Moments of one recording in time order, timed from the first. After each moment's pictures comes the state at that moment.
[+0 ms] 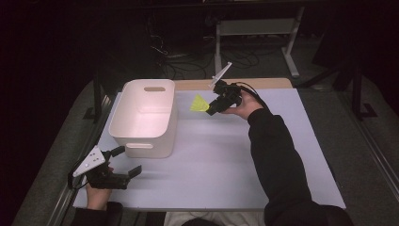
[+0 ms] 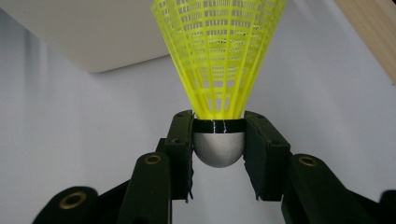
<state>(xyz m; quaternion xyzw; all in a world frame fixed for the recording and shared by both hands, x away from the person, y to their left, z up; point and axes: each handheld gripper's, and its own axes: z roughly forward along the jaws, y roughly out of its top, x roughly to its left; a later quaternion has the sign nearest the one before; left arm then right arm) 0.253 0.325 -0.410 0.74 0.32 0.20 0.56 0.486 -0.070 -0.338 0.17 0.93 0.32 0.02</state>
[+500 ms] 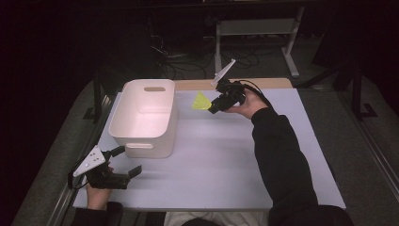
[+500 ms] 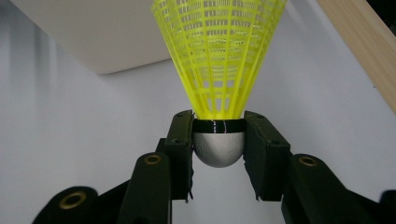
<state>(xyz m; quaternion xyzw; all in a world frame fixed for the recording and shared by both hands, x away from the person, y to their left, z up) 0.254 0.325 -0.410 0.74 0.32 0.20 0.56 0.474 -0.077 -0.320 0.17 0.93 0.32 0.04</state>
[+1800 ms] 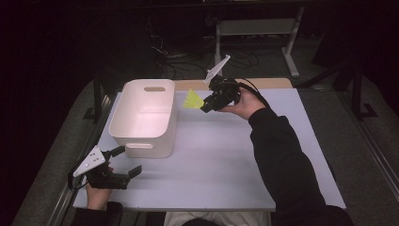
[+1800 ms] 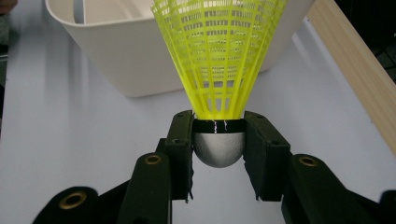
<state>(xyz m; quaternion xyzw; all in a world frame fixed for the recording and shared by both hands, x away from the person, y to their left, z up) 0.253 0.325 -0.410 0.74 0.32 0.20 0.56 0.446 -0.057 -0.286 0.14 0.93 0.34 0.06</state>
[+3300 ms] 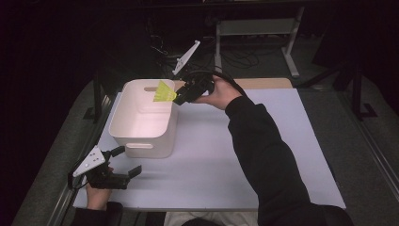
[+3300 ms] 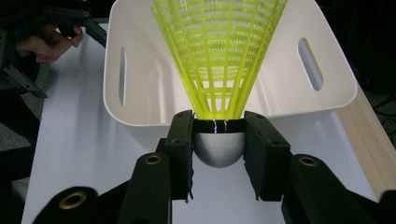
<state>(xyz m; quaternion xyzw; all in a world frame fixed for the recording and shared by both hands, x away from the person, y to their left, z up) 0.254 0.325 -0.410 0.74 0.32 0.20 0.56 0.440 0.012 -0.240 0.08 0.93 0.36 0.06</state>
